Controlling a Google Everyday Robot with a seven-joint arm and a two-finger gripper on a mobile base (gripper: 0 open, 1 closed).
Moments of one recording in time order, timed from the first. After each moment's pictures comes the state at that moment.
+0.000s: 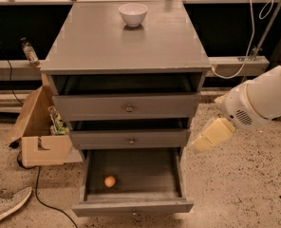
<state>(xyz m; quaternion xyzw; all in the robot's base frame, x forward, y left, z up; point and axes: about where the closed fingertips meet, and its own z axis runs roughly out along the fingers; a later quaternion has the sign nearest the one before) 0.459 -0.167 0.830 -0.44 0.85 0.13 0.25</state>
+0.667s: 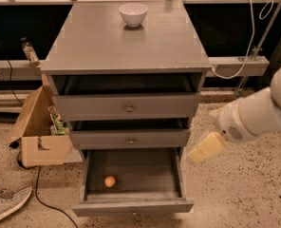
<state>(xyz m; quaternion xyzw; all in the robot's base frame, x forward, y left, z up) 0.460 -0.163 0.787 -0.43 0.85 0.14 0.25</state>
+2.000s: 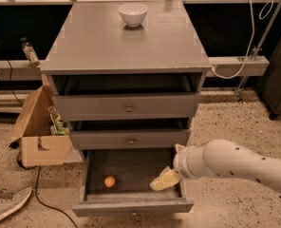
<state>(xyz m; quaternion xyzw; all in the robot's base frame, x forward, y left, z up) 0.480 -0.090 0.580 -0.43 0.84 0.15 0.29</state>
